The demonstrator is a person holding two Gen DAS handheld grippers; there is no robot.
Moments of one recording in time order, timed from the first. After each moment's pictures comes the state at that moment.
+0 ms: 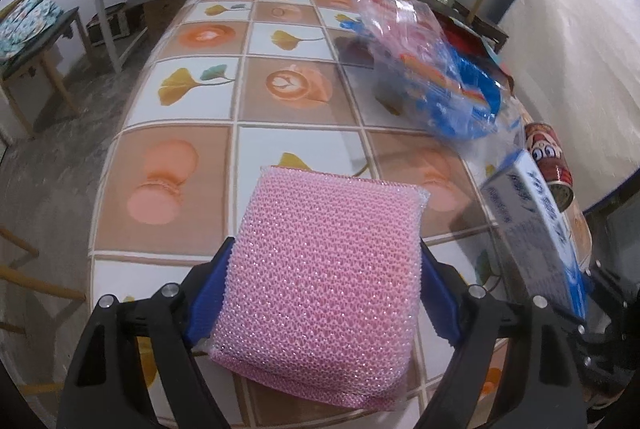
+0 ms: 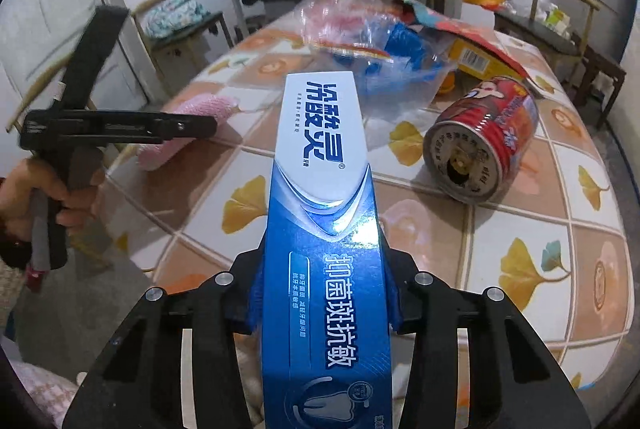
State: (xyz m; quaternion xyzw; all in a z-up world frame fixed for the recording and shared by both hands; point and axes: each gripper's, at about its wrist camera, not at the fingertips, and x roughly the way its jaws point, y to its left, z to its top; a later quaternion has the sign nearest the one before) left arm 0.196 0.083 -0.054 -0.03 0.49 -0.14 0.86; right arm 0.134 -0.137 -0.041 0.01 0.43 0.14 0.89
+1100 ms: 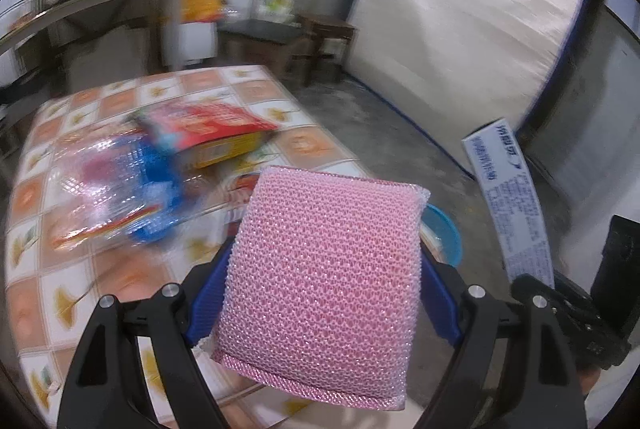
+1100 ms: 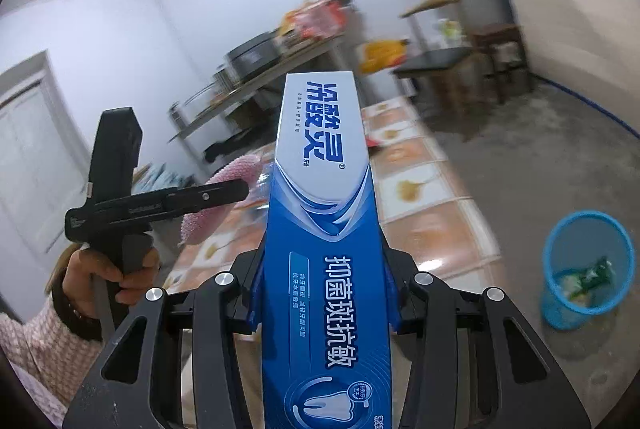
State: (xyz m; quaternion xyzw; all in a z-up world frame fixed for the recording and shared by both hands) left arm 0.133 -0.163 0.051 0.05 0.41 -0.37 0.83; right arm 0.014 -0.319 0.025 0.23 0.25 0.03 0.94
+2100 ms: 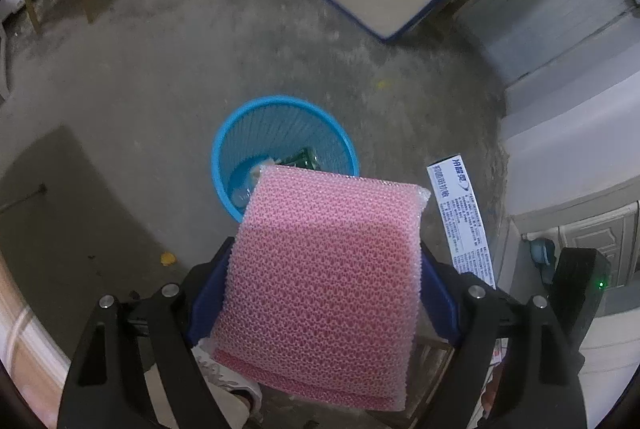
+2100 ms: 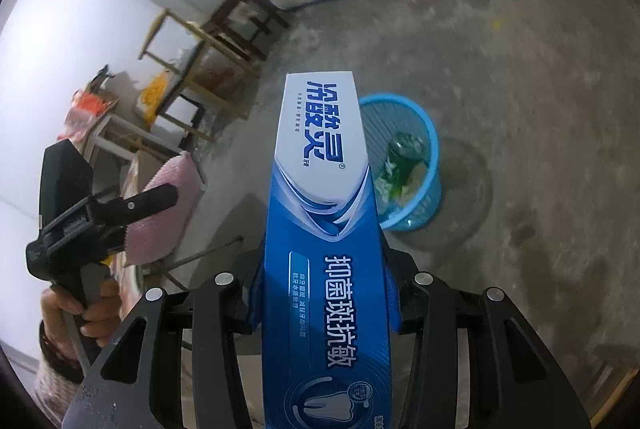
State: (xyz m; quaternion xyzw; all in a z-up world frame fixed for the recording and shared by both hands) left arm 0.132 -0.540 -0.111 0.15 0.59 -0.49 0.62; right arm -0.084 -0.545 -0.122 0.48 0.32 -0.26 0.77
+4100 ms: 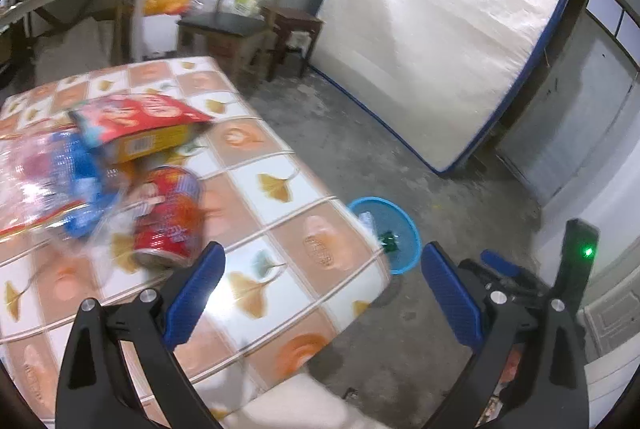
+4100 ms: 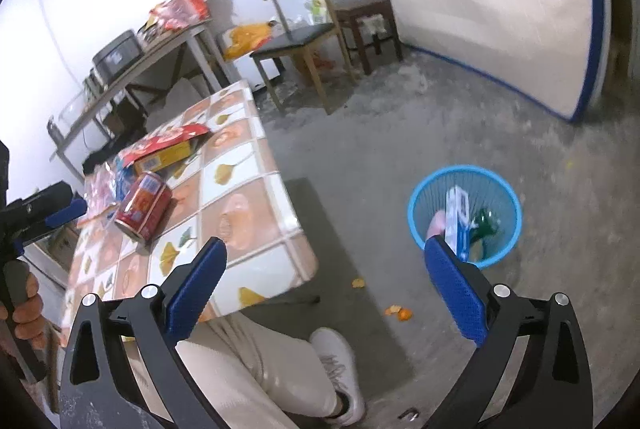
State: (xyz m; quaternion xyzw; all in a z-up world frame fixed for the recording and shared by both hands) left arm 0.103 -0.190 0.044 0.02 0.41 -0.40 0.82; right arm 0.005 -0.369 -0.005 0.21 0.33 -0.18 0.90
